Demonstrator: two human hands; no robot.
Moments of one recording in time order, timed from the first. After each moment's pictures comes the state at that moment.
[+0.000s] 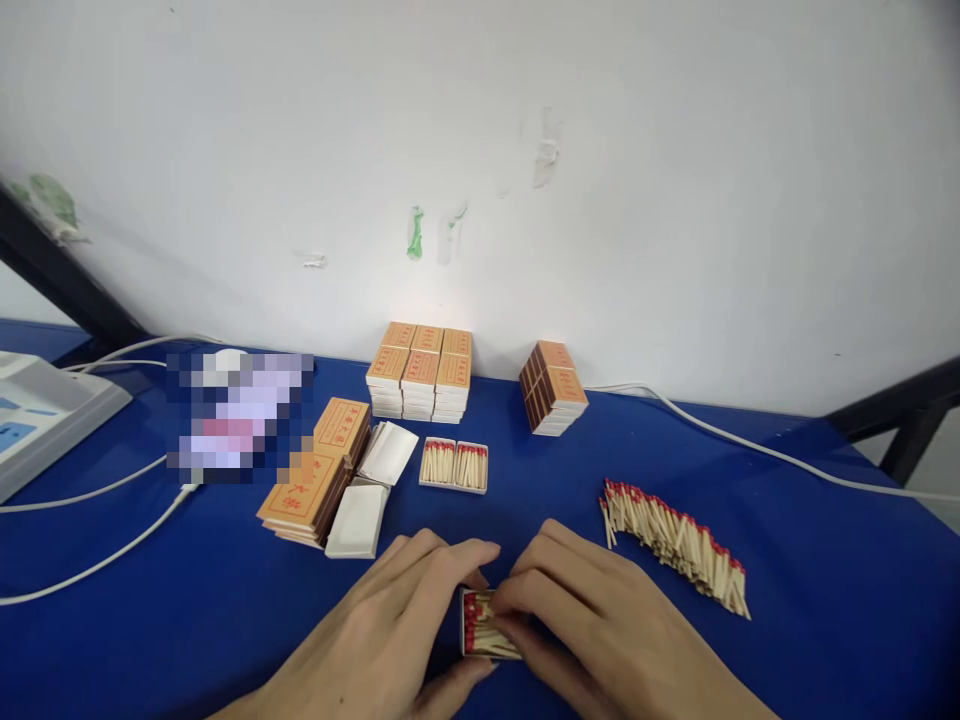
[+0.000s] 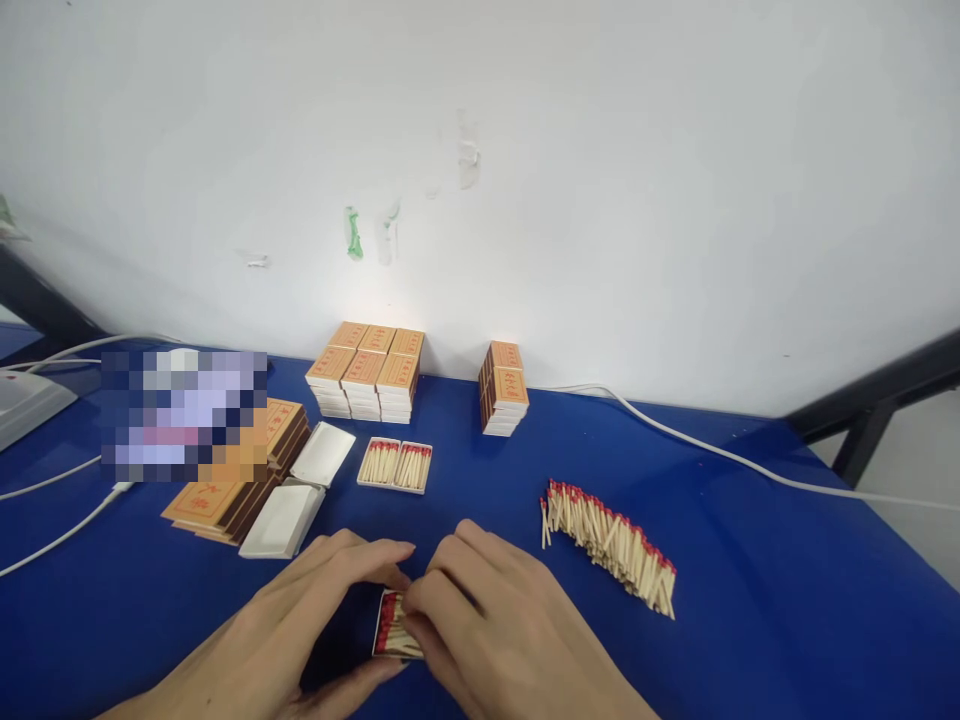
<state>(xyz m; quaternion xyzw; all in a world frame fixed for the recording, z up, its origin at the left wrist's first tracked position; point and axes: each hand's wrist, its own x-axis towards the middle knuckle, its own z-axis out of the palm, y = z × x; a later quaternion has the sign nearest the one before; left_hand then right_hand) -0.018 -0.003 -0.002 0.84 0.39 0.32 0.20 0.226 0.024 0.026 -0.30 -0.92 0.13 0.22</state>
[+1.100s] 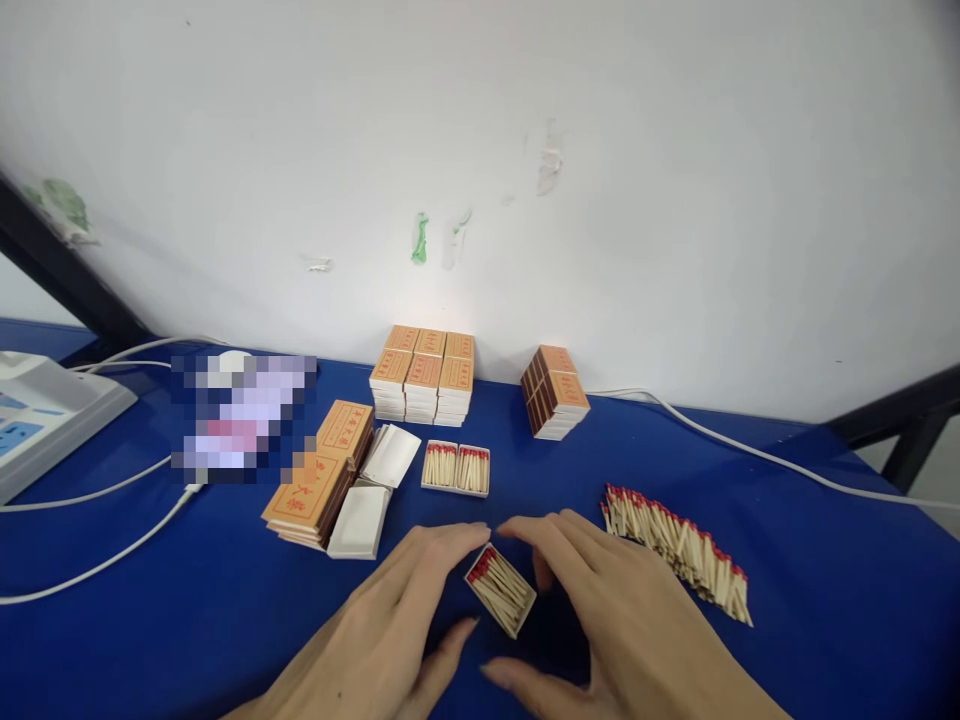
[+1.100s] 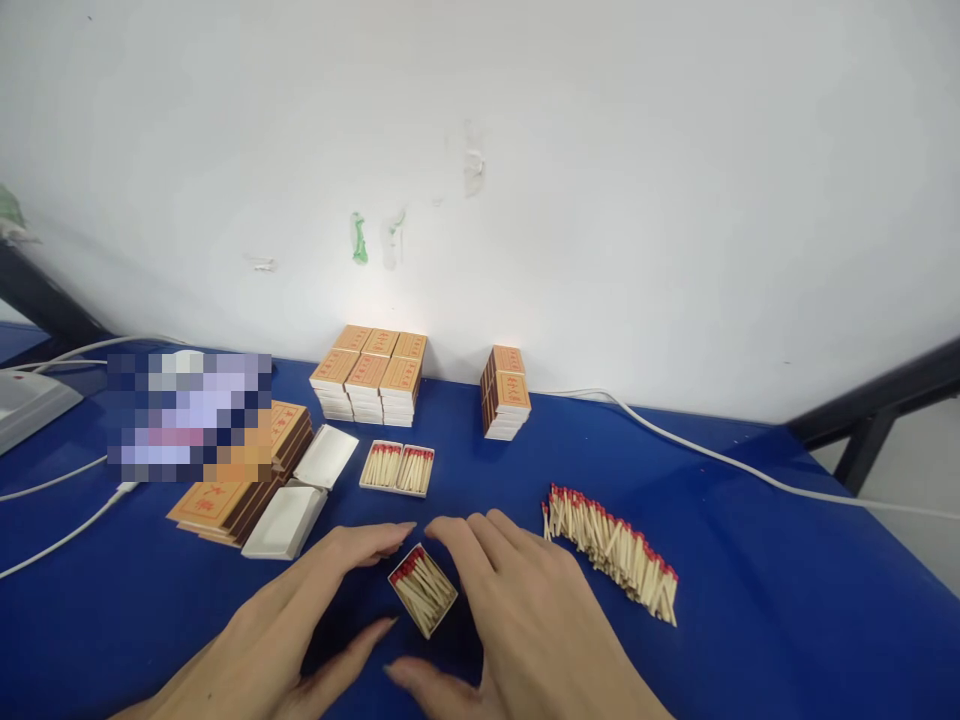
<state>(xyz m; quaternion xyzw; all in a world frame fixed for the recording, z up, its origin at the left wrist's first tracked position) -0.019 -0.004 -0.004 0.80 0.43 0.33 0.25 0.227 0.025 0.031 -0.42 -0.88 0.11 0.19</state>
